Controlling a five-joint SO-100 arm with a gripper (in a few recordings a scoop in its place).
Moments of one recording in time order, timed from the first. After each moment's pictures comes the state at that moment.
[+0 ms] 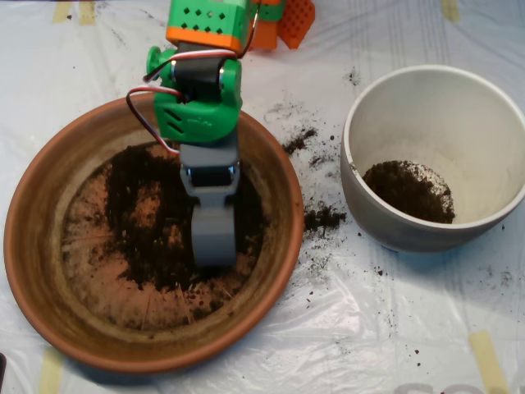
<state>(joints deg) 17.8 82.2 109.1 54.1 -17.3</state>
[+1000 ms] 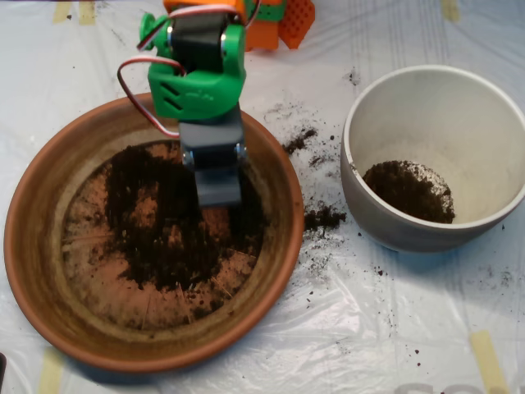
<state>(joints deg) 15.1 89.5 97.5 70.0 -20.7</state>
